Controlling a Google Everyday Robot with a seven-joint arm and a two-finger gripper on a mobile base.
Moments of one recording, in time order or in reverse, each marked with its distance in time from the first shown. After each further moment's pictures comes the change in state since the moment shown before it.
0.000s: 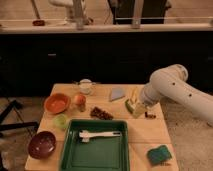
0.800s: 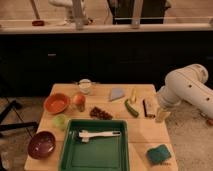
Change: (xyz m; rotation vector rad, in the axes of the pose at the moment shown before) arm 0.076 -0.012 -0.032 0.009 0.127 -0.267
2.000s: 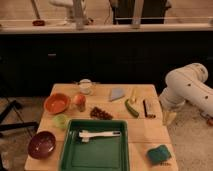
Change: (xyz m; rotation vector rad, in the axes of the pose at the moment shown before) arm 0.041 0.011 0.003 -0.074 0.119 -0.108
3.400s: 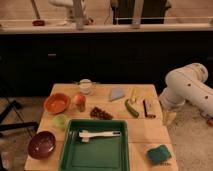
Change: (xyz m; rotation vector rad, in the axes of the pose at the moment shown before) arm 0.000 0.000 0.000 0.000 0.000 0.000
